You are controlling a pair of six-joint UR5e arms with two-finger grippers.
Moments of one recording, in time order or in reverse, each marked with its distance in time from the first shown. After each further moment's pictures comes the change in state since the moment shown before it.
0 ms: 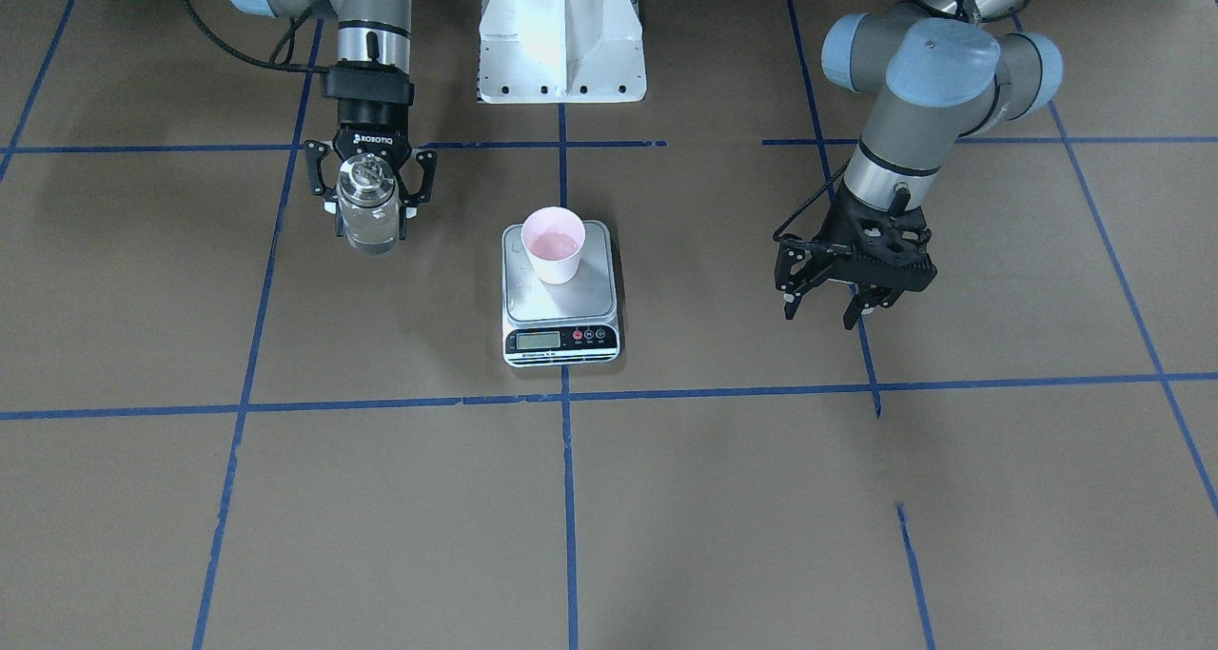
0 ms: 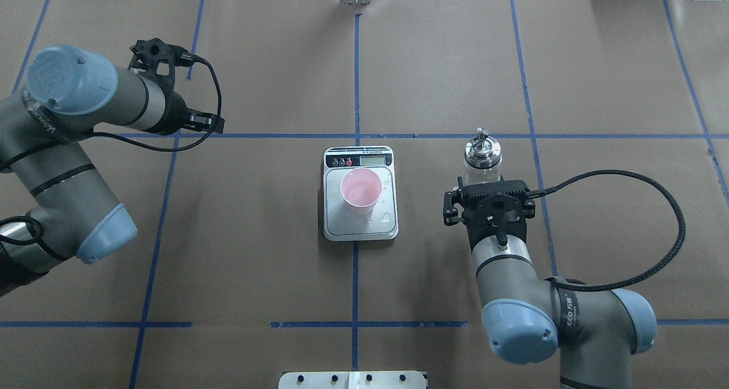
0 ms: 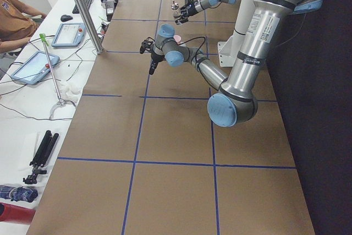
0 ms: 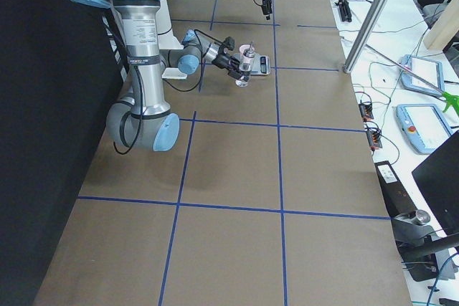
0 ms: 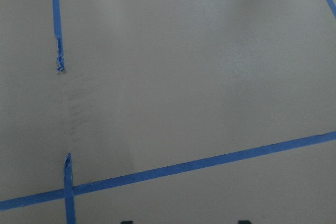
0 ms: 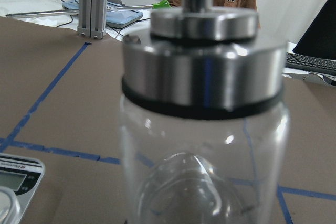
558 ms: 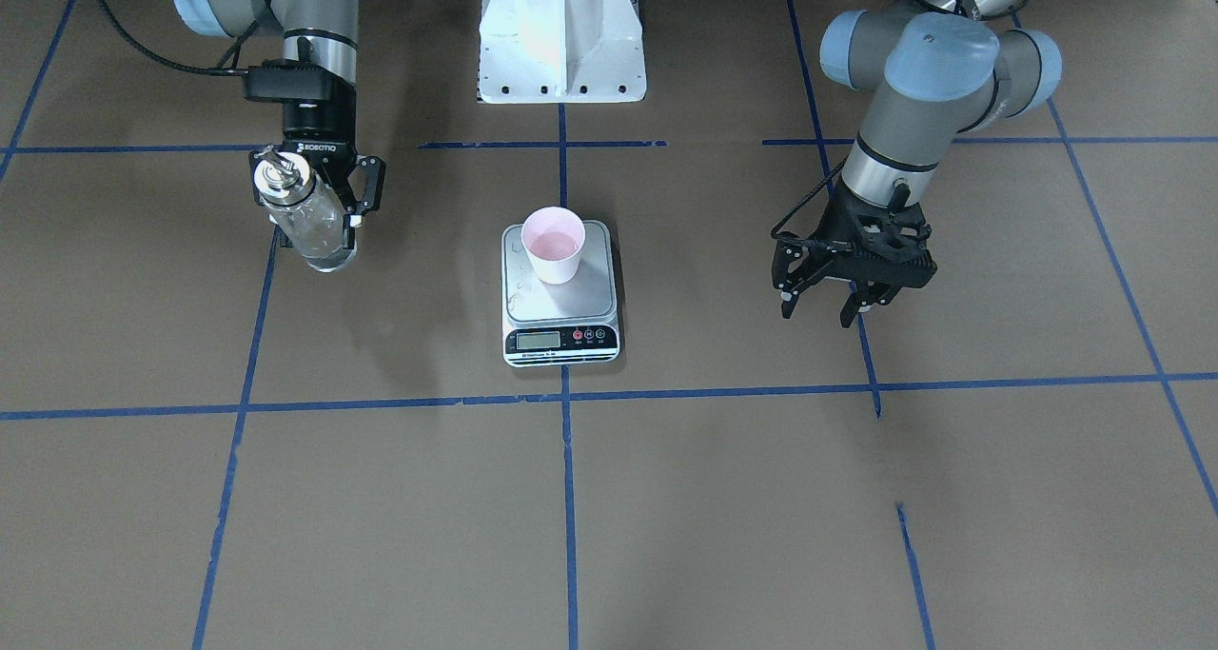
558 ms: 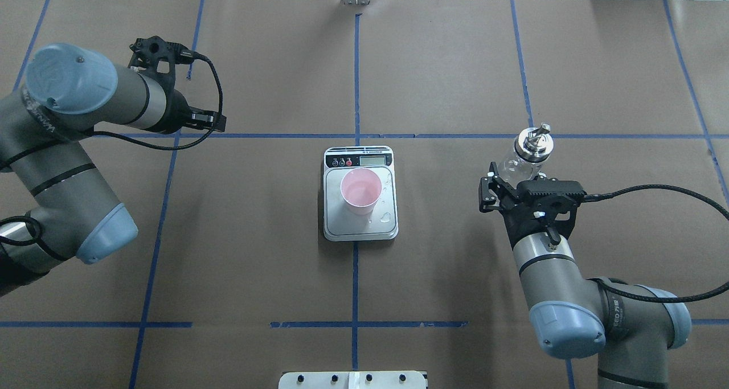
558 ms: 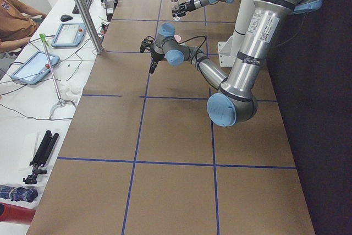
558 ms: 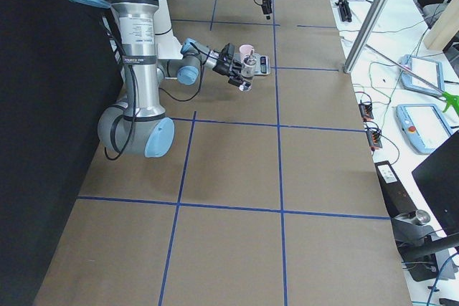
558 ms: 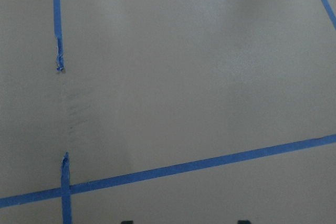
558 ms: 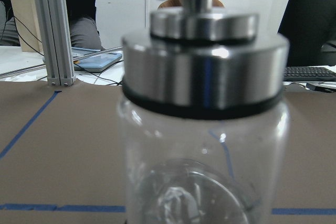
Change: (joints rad) left arm 0.000 -0.006 -0.008 0.003 0.002 -0.021; right arm 0.018 -0.147 -0.055 0.298 -0.126 0.031
